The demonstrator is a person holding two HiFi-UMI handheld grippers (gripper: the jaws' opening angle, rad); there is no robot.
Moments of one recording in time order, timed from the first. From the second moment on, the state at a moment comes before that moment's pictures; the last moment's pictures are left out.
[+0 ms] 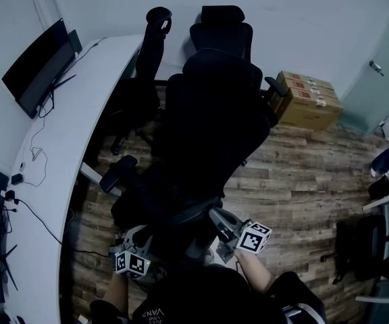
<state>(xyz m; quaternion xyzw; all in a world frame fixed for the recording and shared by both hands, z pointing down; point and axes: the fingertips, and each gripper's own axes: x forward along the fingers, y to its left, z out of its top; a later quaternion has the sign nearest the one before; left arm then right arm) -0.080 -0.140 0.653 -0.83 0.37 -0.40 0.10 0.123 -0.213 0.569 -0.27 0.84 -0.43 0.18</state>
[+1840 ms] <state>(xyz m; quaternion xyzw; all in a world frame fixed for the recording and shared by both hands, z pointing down) -0.078 -0.149 0.652 -0.82 0.39 -0.41 0.01 0.175 -0.239 0.613 -0.38 0.79 -0.46 0.16</state>
